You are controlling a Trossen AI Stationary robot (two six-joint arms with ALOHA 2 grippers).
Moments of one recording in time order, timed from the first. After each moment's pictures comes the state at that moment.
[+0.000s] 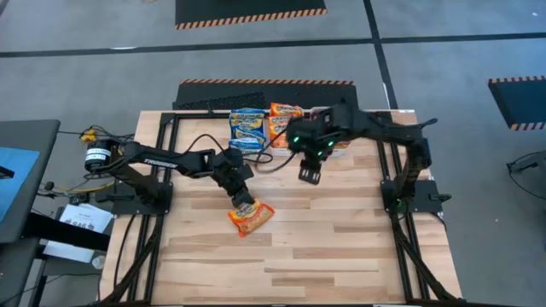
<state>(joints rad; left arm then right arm) 0.16 1.47 0.71 0.05 0.49 -0.64 -0.08 1.83 2.11 -1.56 -0.03 0.22</state>
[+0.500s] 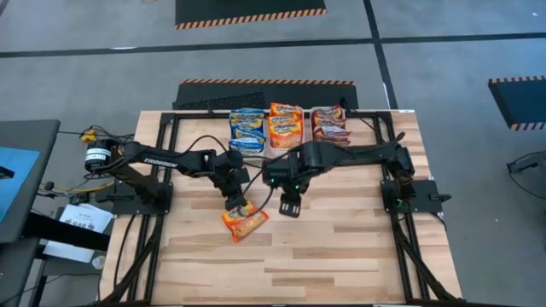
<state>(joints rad) 0.17 1.47 0.71 -0.12 0.50 -0.42 0.09 2.01 2.11 -1.41 -0.11 0.34</state>
